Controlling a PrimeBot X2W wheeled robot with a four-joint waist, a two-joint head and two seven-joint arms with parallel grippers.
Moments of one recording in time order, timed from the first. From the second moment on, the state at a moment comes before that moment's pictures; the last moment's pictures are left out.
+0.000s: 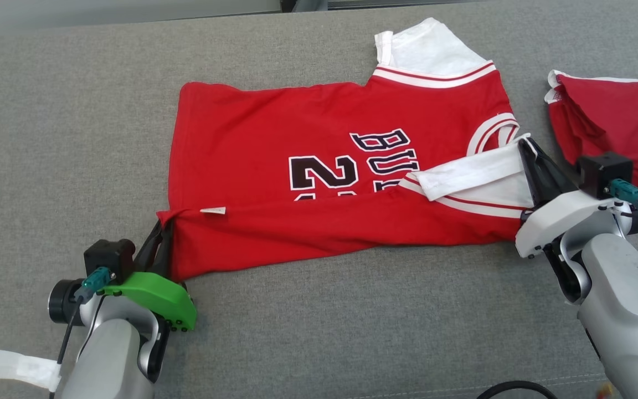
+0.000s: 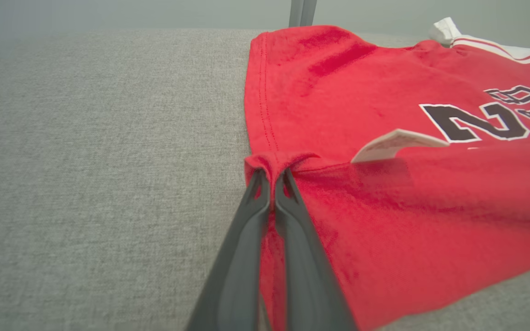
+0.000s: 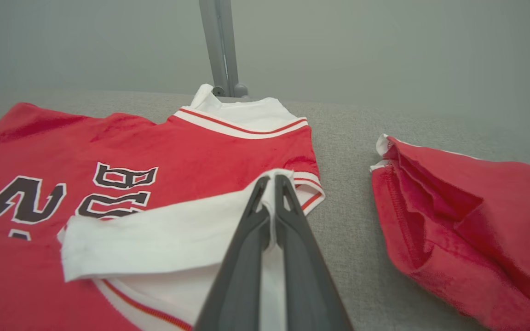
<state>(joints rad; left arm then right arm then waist) -0.40 0.13 -0.18 0.69 -0.28 -0.13 -0.26 -0.56 -0.30 0.26 0.66 0.36 0.13 -0.26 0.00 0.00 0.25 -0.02</state>
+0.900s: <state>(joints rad) -0.25 0.05 0.01 0.52 -0.19 -0.13 -0.26 -0.31 -0.20 0.05 0.52 0.31 0.13 -0.26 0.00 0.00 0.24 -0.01</state>
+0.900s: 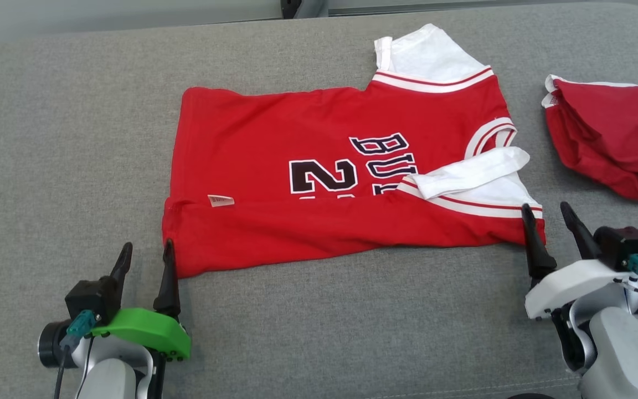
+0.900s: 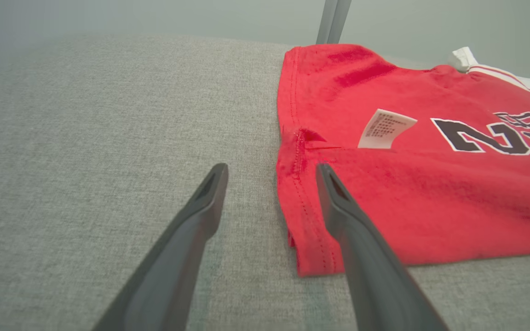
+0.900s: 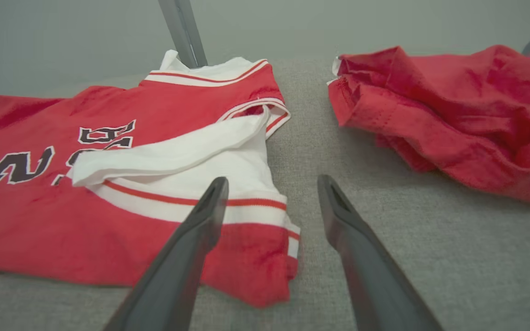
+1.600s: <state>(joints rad) -0.21 0.05 -0.05 0.49 -0.22 -0.13 -0.26 -0.38 -0.18 0.07 0.78 0.42 0.13 -0.27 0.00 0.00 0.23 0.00</state>
